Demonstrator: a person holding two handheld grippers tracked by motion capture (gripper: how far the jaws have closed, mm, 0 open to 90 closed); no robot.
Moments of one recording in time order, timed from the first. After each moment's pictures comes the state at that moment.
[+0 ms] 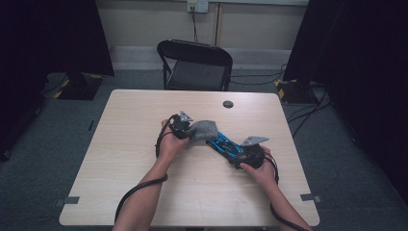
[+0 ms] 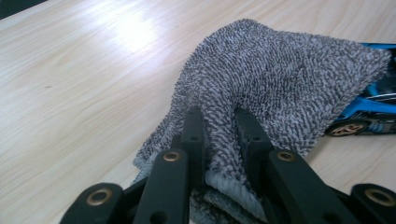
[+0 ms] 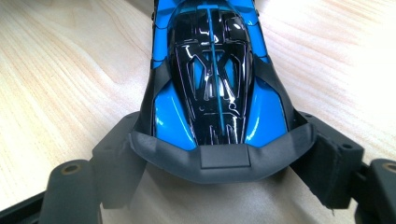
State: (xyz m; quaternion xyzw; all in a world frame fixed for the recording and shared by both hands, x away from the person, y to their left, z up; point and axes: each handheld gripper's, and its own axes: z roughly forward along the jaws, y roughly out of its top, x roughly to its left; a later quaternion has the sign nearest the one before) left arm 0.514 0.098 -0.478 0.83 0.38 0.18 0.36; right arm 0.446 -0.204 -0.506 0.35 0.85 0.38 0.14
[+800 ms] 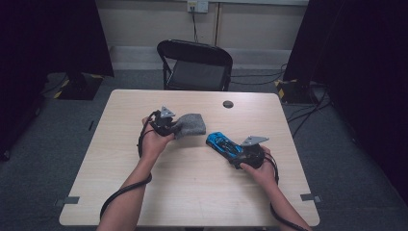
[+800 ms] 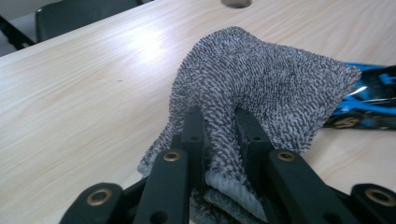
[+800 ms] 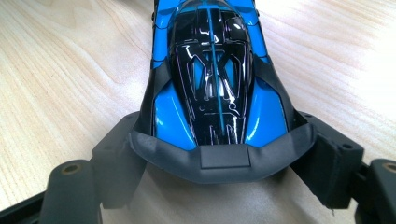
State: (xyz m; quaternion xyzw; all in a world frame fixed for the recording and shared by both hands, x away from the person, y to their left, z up) left arm 0.498 0.144 -0.446 0.81 0.39 0.19 0.40; right arm 0.446 -0.204 -0.506 0.35 0.85 0.38 0.14
